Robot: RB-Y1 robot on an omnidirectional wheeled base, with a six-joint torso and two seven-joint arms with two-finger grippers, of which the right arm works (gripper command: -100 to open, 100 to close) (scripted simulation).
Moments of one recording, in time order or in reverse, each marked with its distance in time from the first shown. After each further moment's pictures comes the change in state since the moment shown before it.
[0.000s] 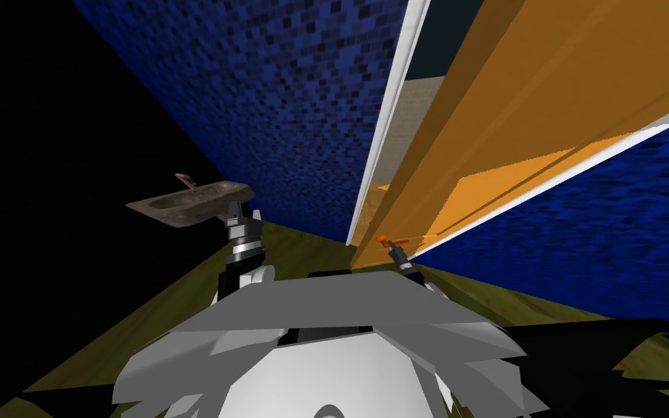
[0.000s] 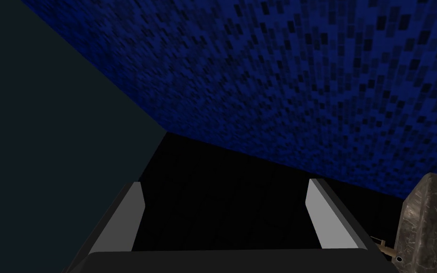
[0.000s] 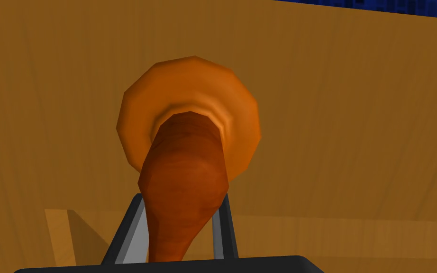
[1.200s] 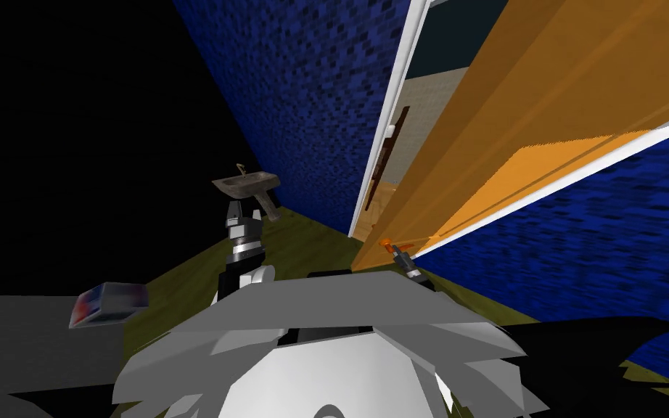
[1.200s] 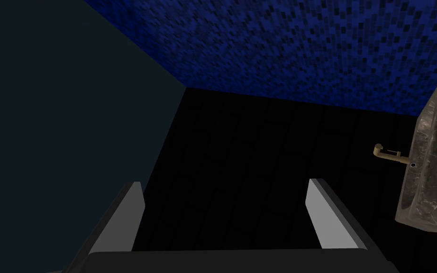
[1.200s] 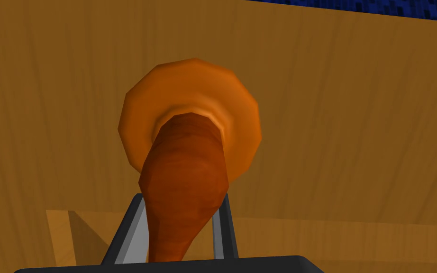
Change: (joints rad) arm 0.028 -0.036 -0.025 0.085 0.035 -0.141 -0.031
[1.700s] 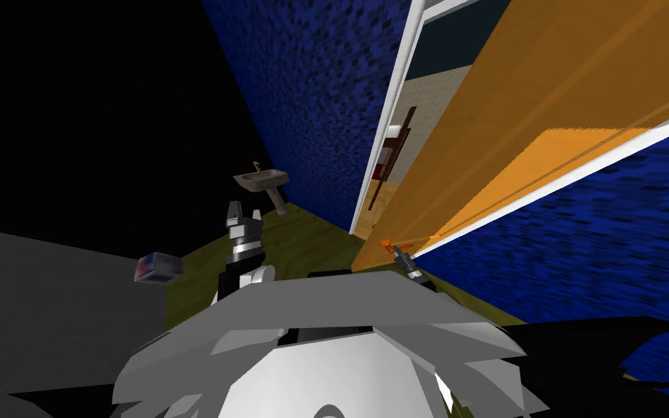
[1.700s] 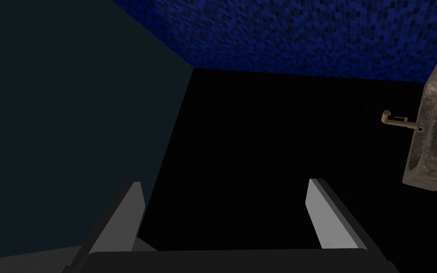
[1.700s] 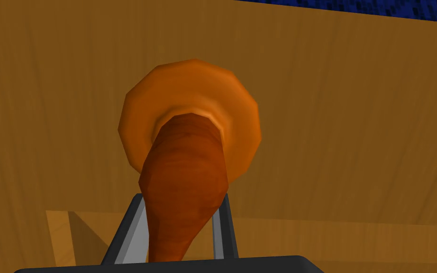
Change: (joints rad) arm -0.005 -0.008 -0.006 0.026 0.014 -0.032 -0.006
